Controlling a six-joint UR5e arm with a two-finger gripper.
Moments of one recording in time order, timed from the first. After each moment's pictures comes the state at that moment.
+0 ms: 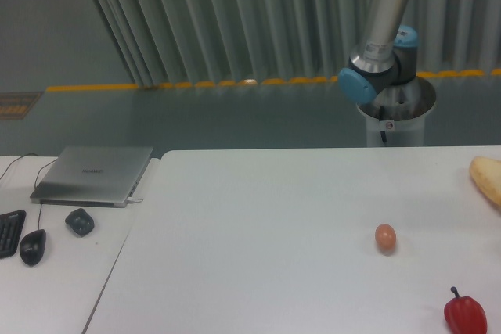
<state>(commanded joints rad) 3.05 -1.85 -1.47 -1.31 1.49 1.62</state>
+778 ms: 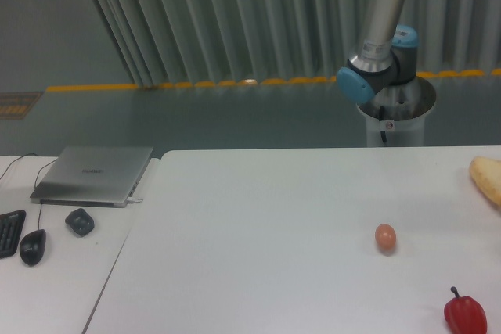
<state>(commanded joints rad) 3.04 -1.83 -1.53 -1.29 1.45 1.61</state>
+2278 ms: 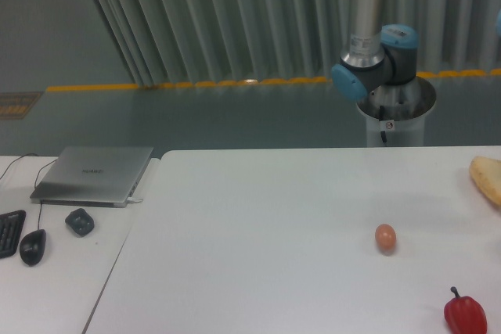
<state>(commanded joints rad) 2.85 -1.77 -1.74 -1.33 1.51 1.42</state>
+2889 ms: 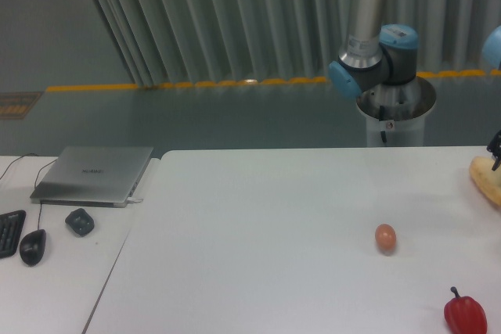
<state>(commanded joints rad) 2.83 -1.83 -1.73 -1.33 1.52 1.43</state>
